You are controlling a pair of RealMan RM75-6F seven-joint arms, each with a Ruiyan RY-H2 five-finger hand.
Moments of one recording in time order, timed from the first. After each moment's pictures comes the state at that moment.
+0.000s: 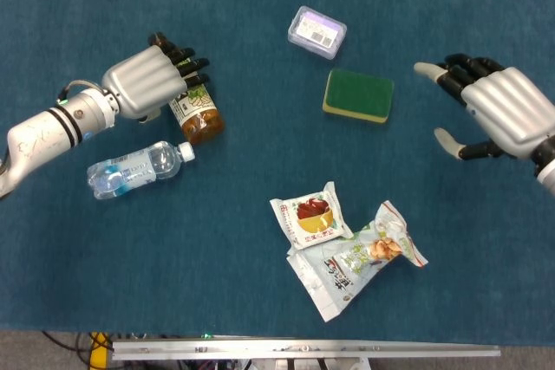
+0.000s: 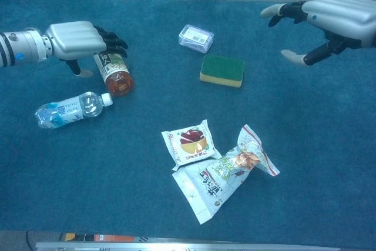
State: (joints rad) left arm -0.94 -1.50 0.22 -0.80 1.86 0.91 -0.31; right arm 0.67 -0.99 0.06 -1.96 -1.22 0.90 -0.22
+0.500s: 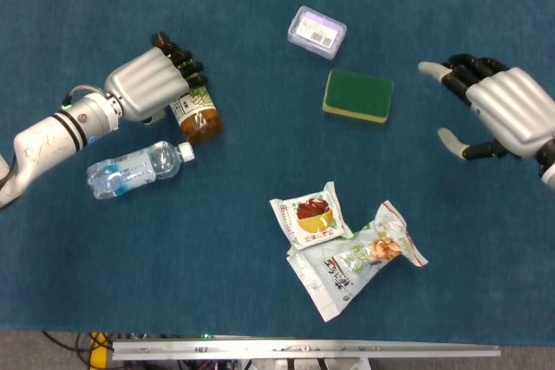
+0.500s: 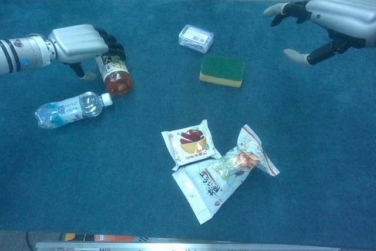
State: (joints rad) left arm -0.91 -1.55 0.22 -0.76 1.82 0.92 -0.31; right arm 0.66 -0.98 0.07 -1.96 -1.23 0.90 -0.19
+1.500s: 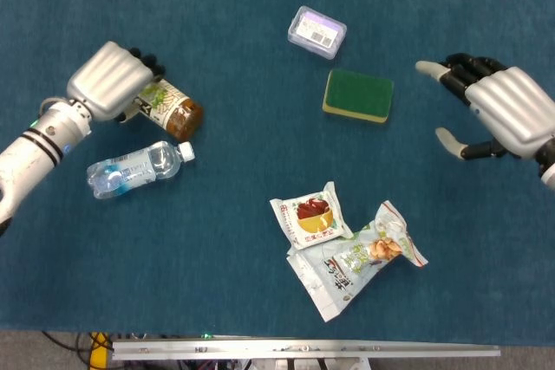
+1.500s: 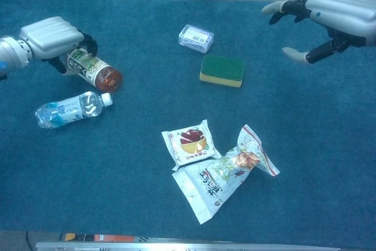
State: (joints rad) left arm -0.79 -1.45 0.10 -0.98 1.58 0.91 -0.07; right arm 0.64 -0.98 0.08 -1.95 -1.27 0.89 -0.14
